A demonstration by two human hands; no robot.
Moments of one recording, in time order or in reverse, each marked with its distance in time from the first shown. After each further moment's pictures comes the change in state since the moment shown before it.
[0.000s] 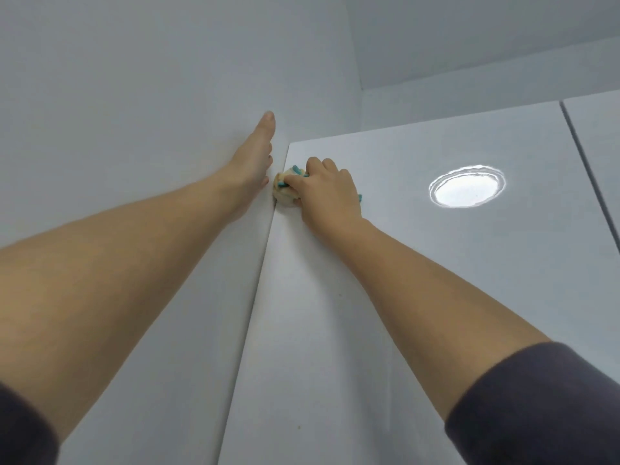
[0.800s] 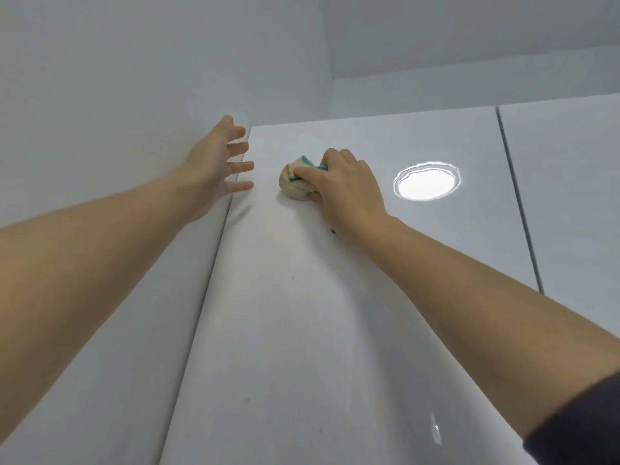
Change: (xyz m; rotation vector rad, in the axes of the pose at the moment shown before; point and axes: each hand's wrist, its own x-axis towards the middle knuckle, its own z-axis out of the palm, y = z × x) left_hand -0.015 -0.012 0.008 -0.125 -0.020 -0.027; right_hand -0.047 0.068 -0.031 0.023 0.099 -0.065
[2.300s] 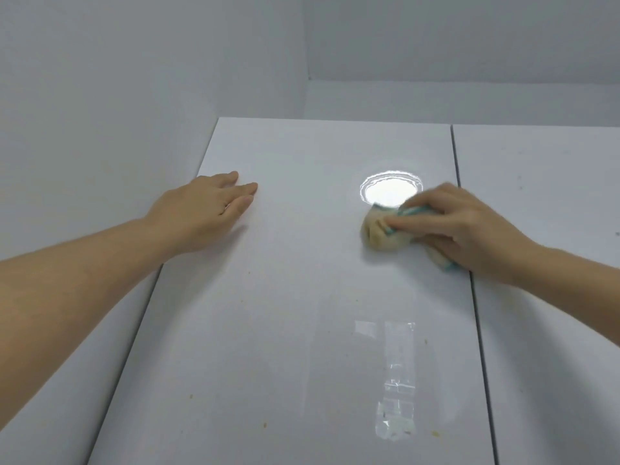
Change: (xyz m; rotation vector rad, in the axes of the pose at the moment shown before) left_hand -0.026 -0.049 0.015 1.211 -0.162 0.322; right_hand -0.101 0.142 -0.124 0.034 -0.212 -0.393
